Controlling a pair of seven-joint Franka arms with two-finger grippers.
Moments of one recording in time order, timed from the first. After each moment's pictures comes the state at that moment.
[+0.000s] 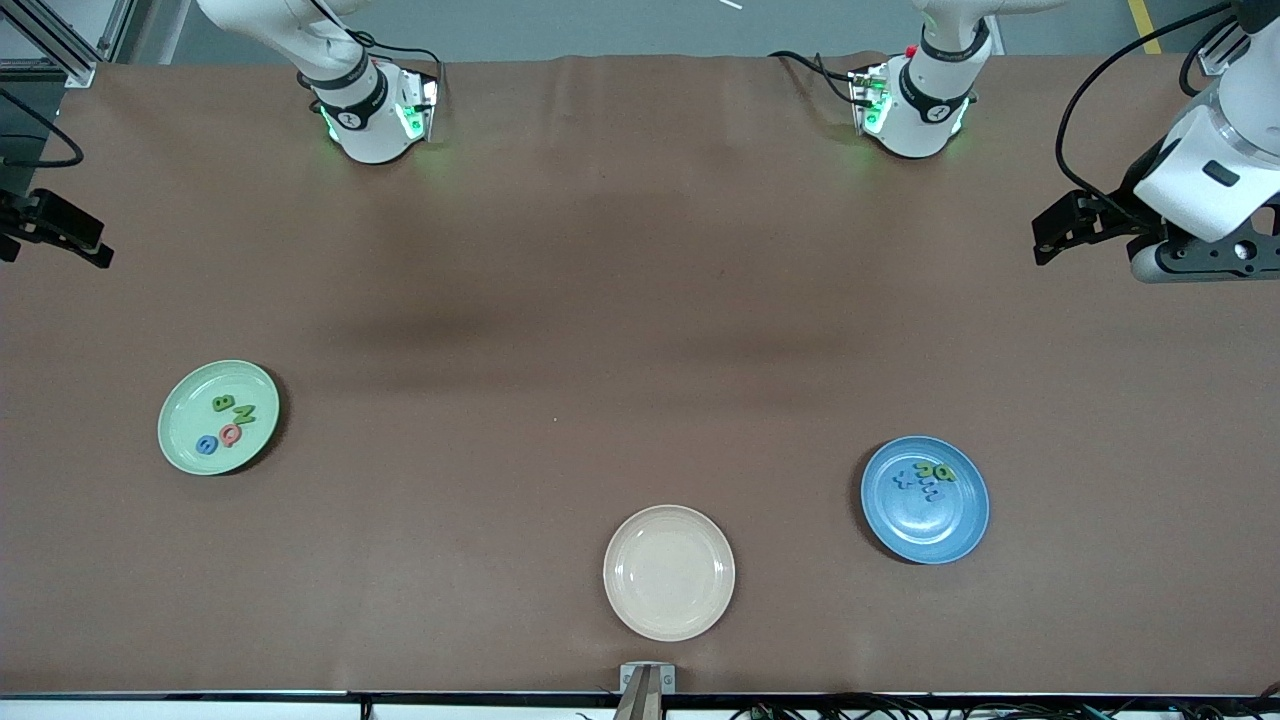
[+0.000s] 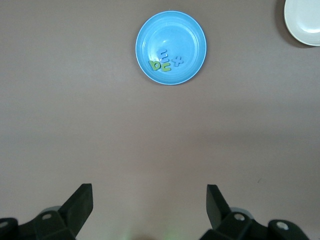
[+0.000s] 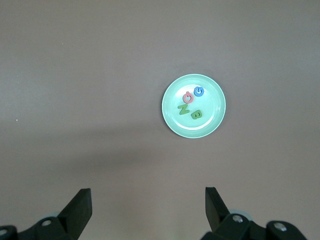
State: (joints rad) left arm 0.04 0.01 -0.20 -1.53 0.02 1.51 -0.16; right arm 0.26 -0.03 -0.33 -1.55 -0.05 1.54 0.00
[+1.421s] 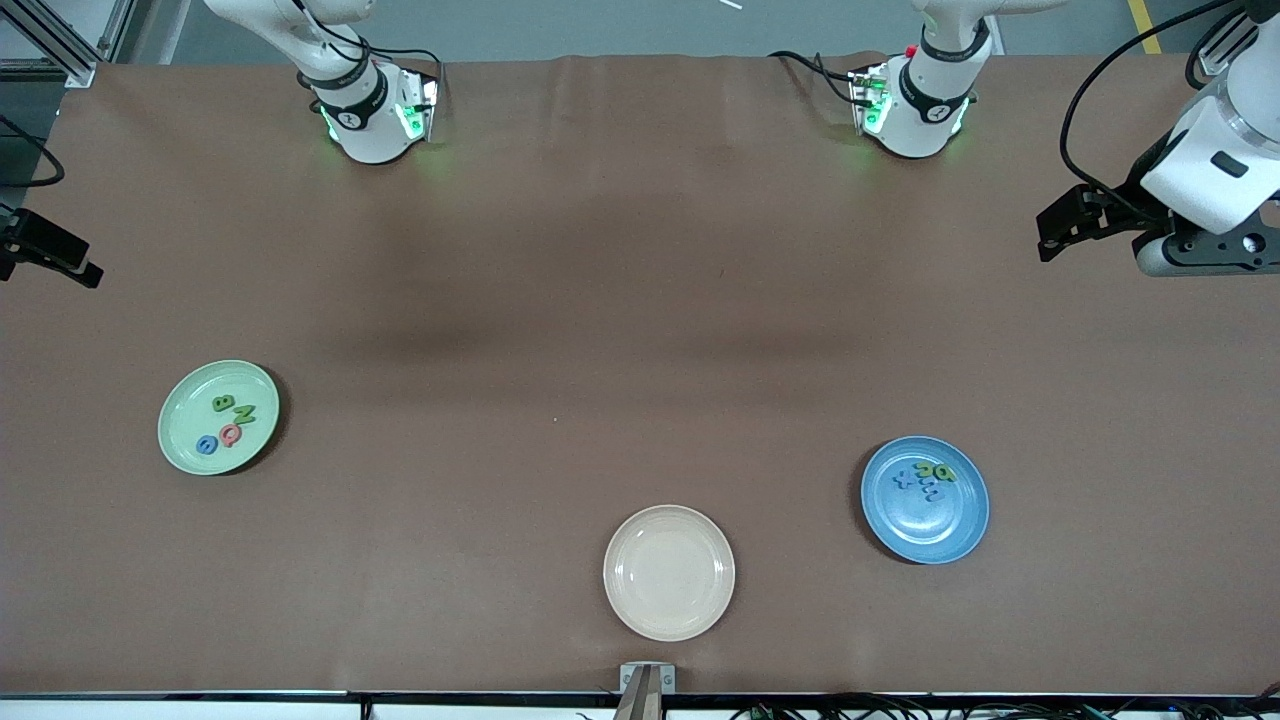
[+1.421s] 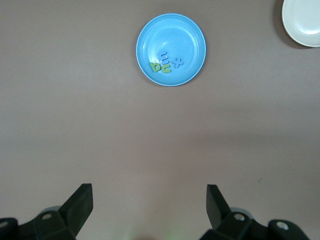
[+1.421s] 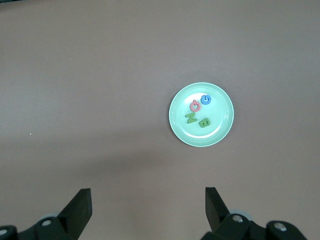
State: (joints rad) left arm 0.04 0.00 -0.20 -1.53 0.02 1.51 -0.15; right arm -0.04 0.01 -0.07 -1.51 0.02 1.56 0.00
